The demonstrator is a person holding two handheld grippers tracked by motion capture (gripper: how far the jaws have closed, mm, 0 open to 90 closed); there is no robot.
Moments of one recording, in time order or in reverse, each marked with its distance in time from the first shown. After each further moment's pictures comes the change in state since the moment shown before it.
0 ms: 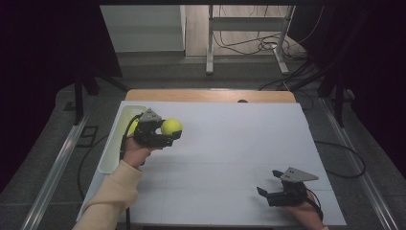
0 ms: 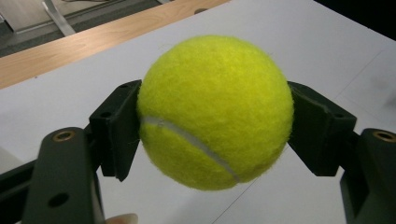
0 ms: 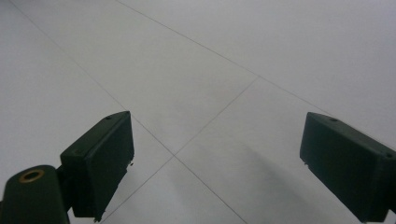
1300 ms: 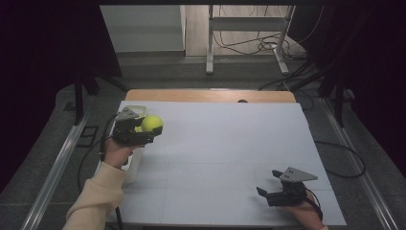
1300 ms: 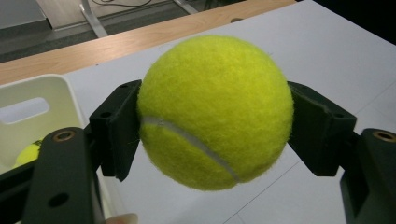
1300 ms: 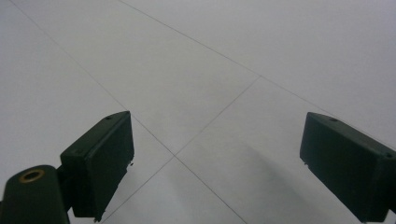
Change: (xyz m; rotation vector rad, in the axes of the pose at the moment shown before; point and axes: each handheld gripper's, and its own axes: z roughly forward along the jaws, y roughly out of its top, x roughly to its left) left arm 0.035 -0.016 -0.037 -0.045 0.079 -0.074; right arm 0.000 0.000 0.002 -0.001 0.008 0.000
